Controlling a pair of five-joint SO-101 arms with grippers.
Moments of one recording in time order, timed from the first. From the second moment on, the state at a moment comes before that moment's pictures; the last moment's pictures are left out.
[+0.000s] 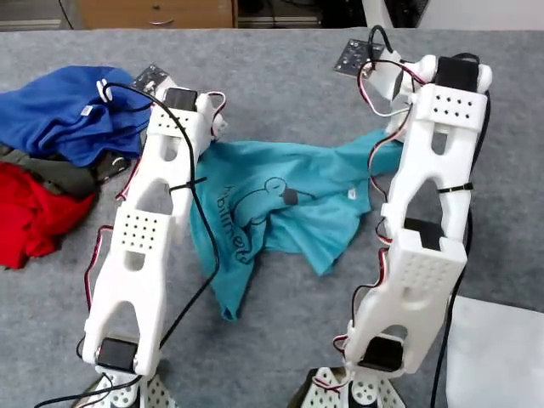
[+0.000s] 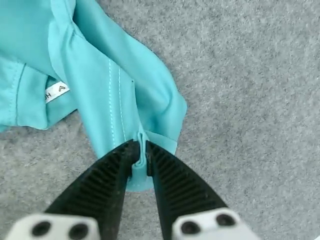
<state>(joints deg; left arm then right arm) 6.5 67.4 -71.5 85.0 46.2 9.1 32.9 -47.7 94.8 63.4</state>
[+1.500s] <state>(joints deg) 3.5 11.7 -94.1 99.9 8.7 11.8 14.9 -93.5 97.8 12.1</state>
